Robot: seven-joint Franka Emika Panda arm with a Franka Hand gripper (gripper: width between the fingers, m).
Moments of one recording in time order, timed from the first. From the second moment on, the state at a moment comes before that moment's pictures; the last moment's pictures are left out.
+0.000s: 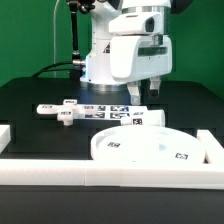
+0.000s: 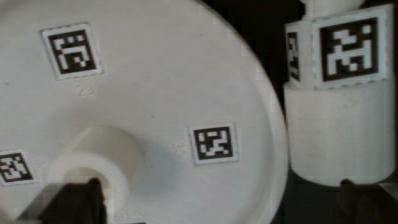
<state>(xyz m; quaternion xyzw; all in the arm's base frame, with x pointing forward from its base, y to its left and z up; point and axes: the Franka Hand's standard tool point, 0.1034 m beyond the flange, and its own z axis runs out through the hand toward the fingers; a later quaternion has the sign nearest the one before) 0.483 0.048 0.071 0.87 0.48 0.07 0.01</state>
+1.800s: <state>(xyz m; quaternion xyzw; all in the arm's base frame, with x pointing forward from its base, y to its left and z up) 0.442 0.082 0.054 0.86 0.41 -0.27 0.13</state>
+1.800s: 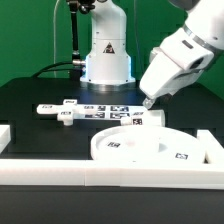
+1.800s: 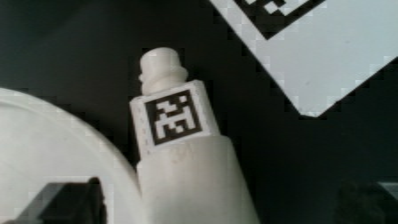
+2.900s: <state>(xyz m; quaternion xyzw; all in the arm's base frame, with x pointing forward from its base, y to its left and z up) 0.462 0.080 0.030 0.80 0.40 -0.42 0.15</state>
